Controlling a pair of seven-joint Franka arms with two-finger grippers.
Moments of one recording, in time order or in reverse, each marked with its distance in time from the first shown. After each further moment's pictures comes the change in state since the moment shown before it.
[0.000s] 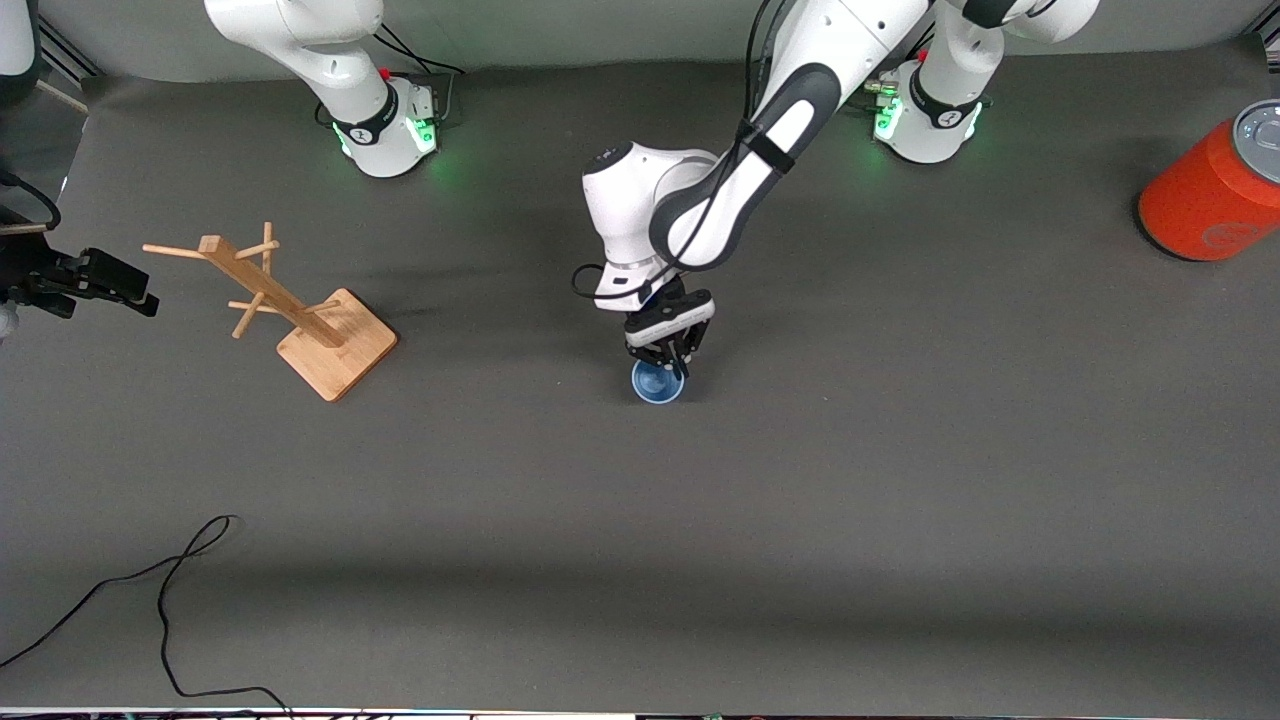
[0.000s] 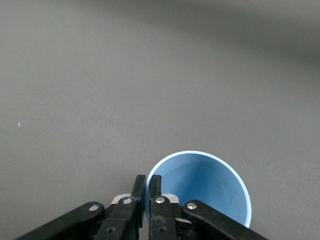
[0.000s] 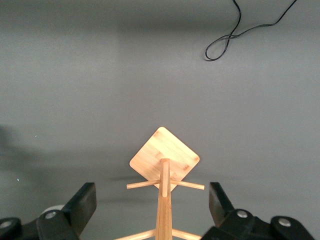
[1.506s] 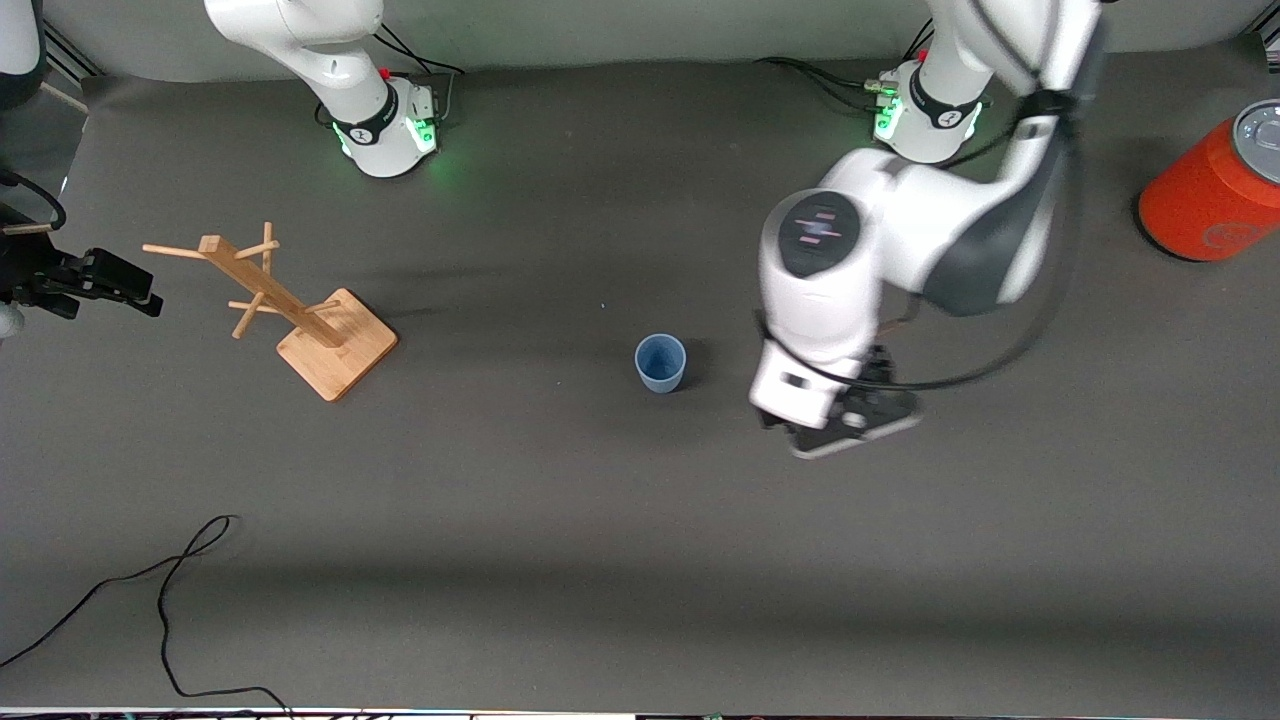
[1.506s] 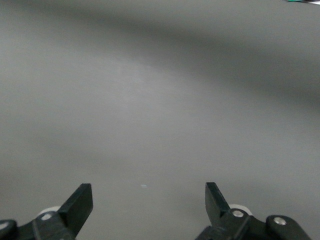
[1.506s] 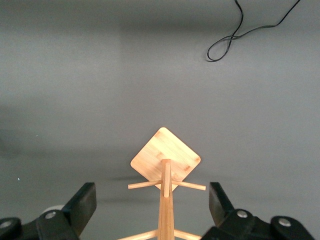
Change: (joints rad) left arm 0.422 -0.169 0.014 0.342 -0.627 -0.399 1.082; right arm 0.002 0.000 0.006 0.000 0.000 0.001 0.000
